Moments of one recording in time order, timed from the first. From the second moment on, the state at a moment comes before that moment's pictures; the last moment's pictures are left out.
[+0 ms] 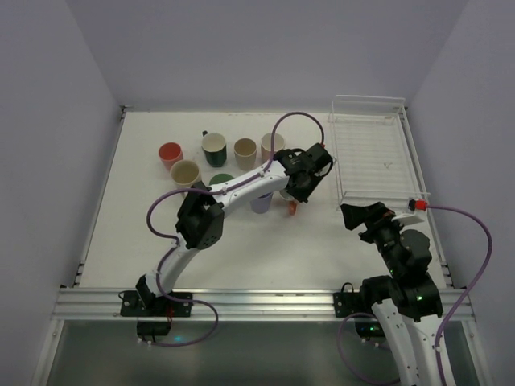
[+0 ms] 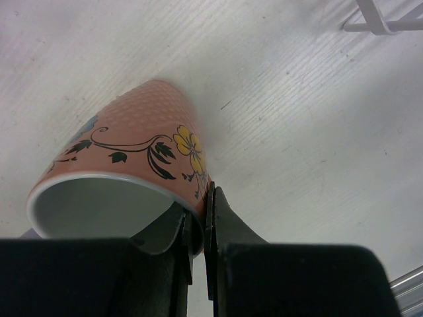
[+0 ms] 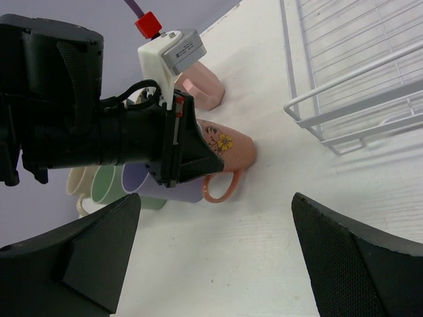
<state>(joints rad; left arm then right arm) -0.95 2.30 2.15 -0.95 -0.09 -0.22 0.17 0.14 0.50 -0.54 -0.02 0.76</state>
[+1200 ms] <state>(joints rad) -0.95 2.20 2.19 -0.89 -0.27 -0.19 0.17 0.13 0.68 -0.59 -0.01 0.74</state>
